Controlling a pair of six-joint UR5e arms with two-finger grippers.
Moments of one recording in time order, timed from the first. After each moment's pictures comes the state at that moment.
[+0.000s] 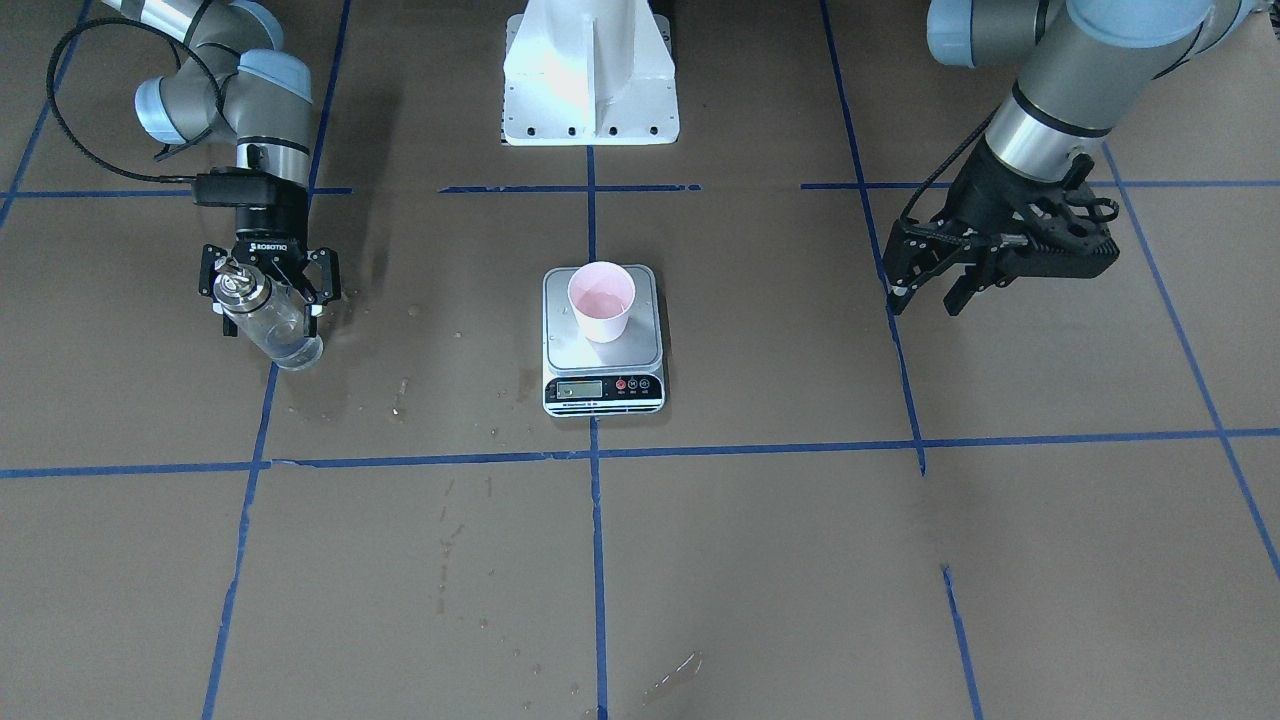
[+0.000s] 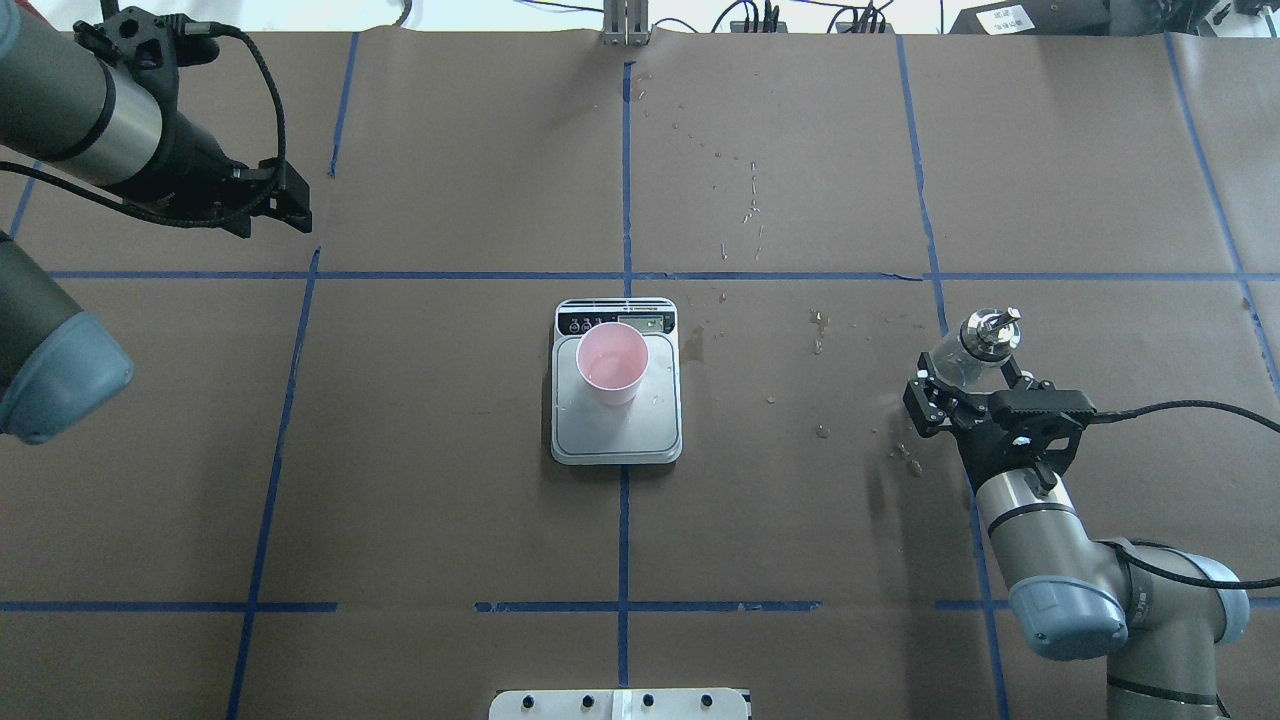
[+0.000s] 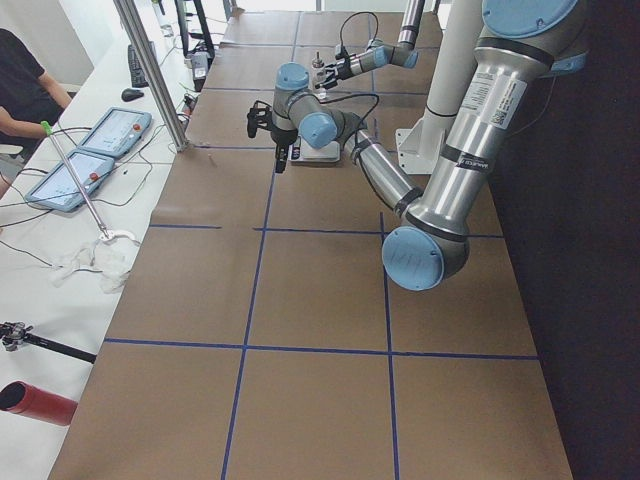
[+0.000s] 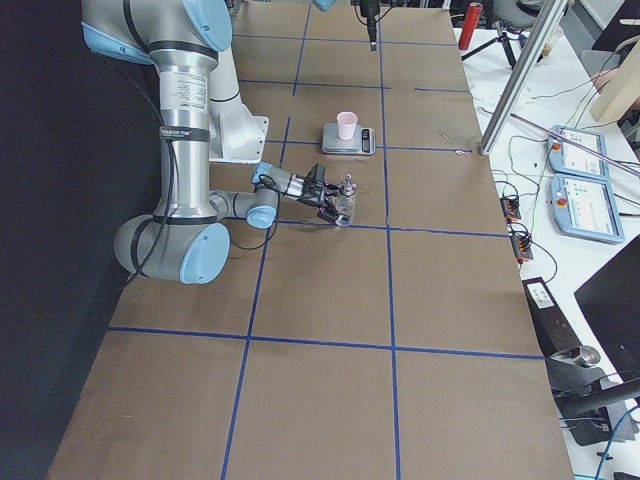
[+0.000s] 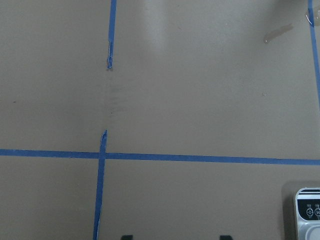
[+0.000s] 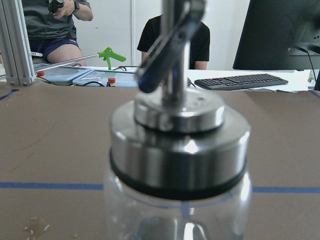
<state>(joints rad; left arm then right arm) -0.94 -1.94 -1.96 -1.64 -2.09 -1.00 0.22 -1.59 1.71 -0.77 0.58 1.35</state>
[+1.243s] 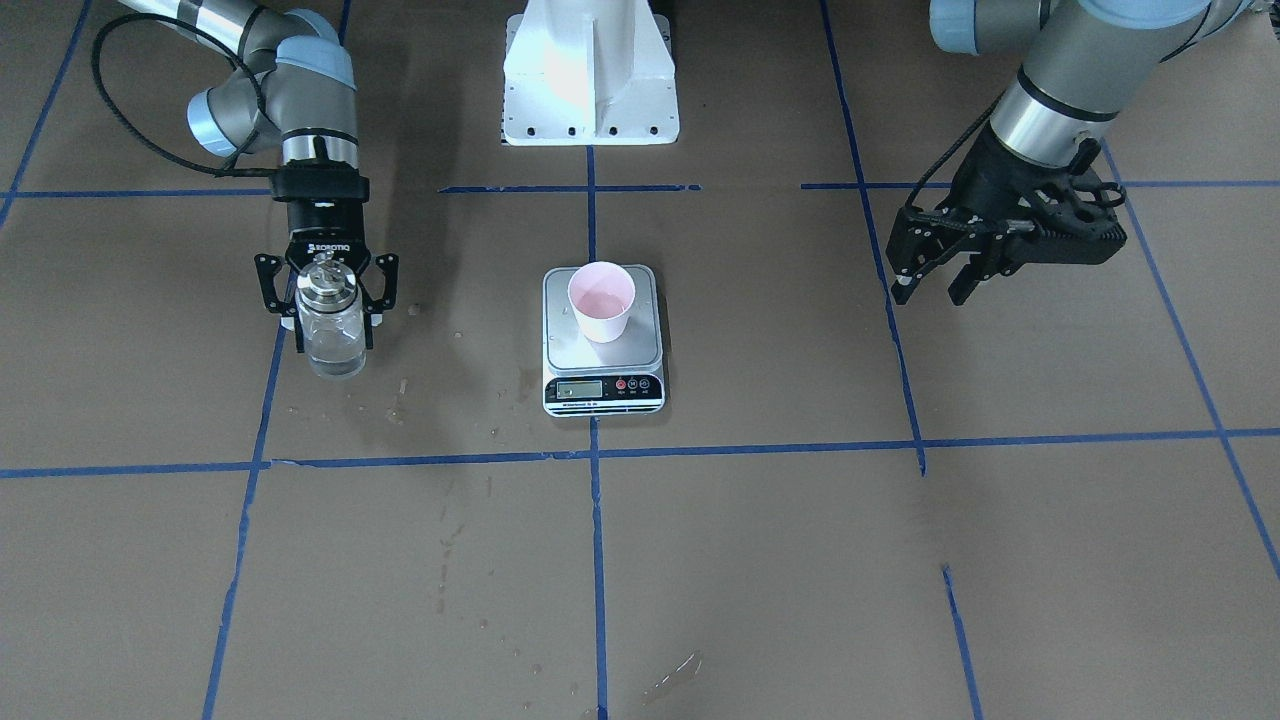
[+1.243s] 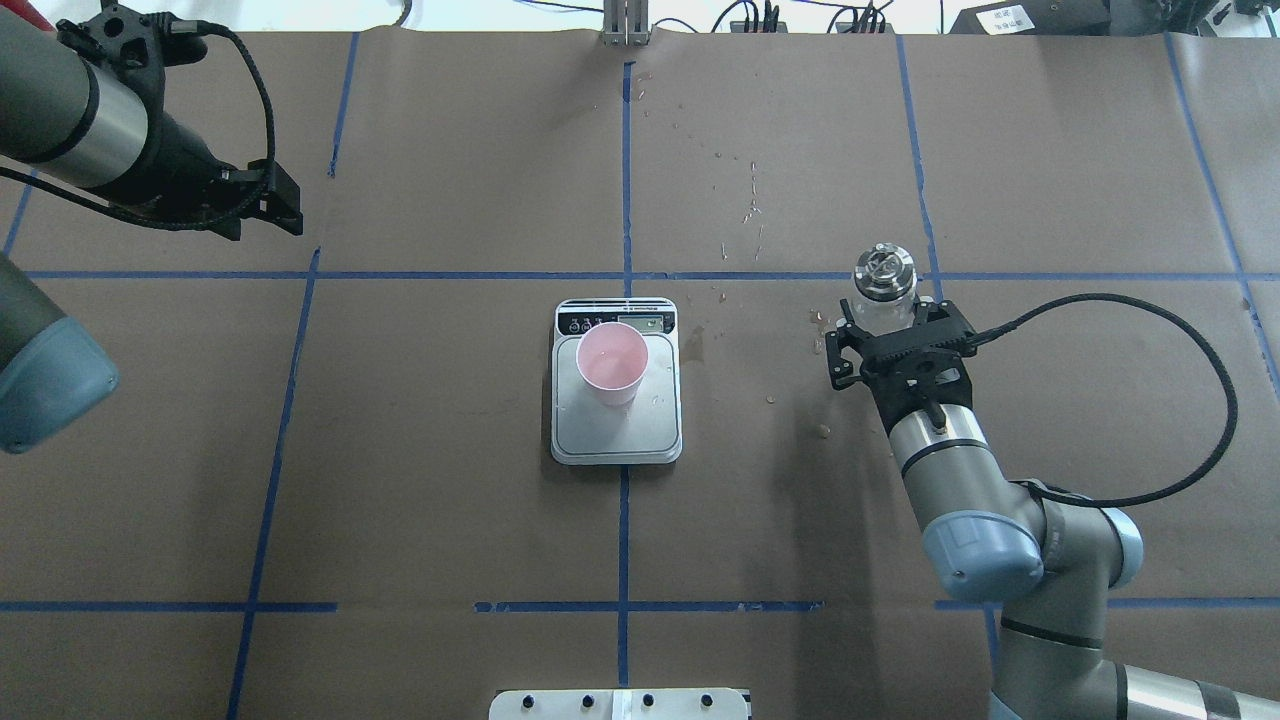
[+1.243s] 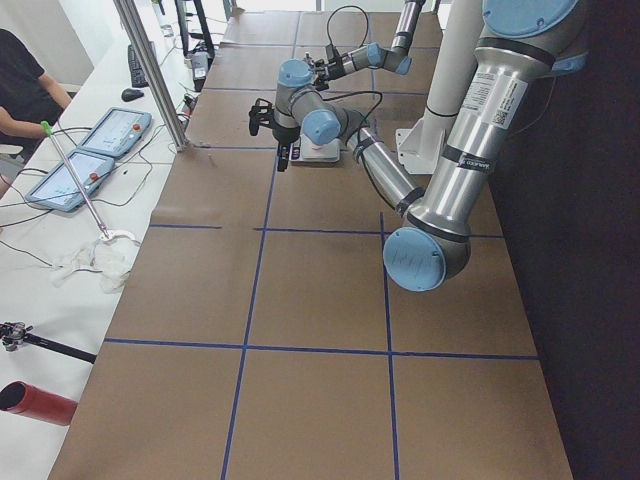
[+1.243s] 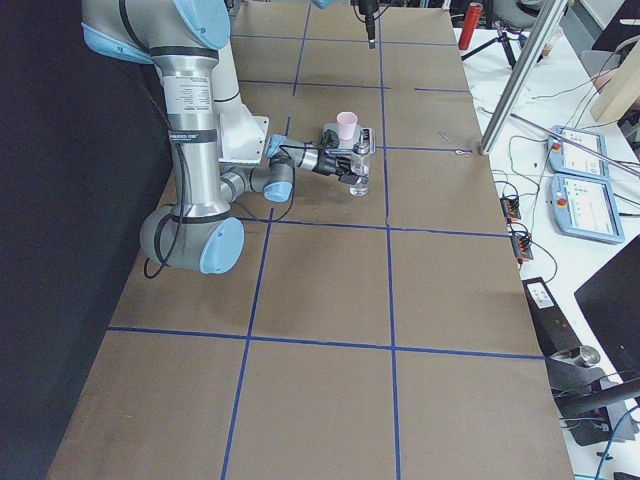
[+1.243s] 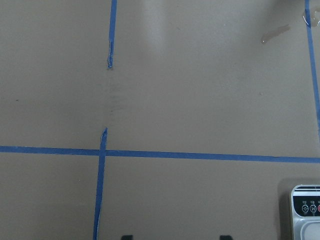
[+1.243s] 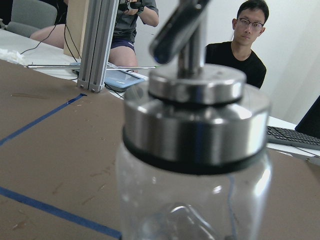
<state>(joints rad) -0.94 -1.92 -2.00 -1.61 -2.09 -1.00 0.29 -1.40 1.74 -0.82 0.65 0.84</state>
